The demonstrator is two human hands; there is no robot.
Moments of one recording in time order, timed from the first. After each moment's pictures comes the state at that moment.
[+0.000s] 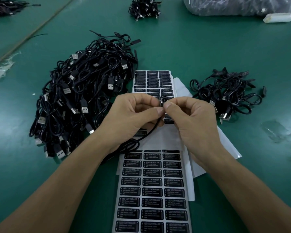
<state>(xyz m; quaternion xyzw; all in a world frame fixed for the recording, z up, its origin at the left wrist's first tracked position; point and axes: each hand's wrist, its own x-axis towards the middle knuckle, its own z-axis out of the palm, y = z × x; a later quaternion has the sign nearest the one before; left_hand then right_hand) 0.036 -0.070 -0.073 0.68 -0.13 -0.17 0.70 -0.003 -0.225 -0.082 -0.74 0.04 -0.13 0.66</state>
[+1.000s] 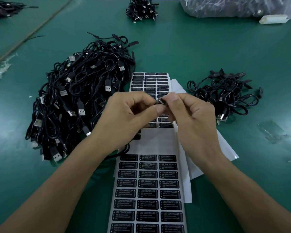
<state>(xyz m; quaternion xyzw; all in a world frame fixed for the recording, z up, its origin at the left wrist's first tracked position) 0.034 -0.071 -0.067 0.77 -0.26 -0.01 0.59 -0.006 -0.227 -0.080 -0.76 -0.02 -0.20 0.62</state>
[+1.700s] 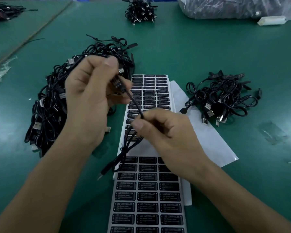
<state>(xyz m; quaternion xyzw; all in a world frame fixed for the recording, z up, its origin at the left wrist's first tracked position) 0.037 -0.058 -0.037 0.62 -0.16 0.10 0.76 -0.019 -0.207 -0.076 -0.76 -0.15 -0.06 0.62</state>
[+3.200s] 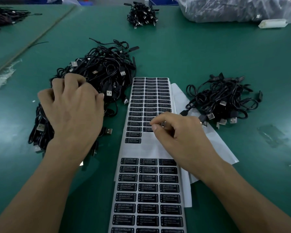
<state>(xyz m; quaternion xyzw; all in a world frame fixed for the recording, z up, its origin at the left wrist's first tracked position) 0.060 -0.021 -0.067 0.96 0.02 0.27 0.06 -0.009 -0.234 -0.097 -0.91 -0.09 -0.11 0.40</state>
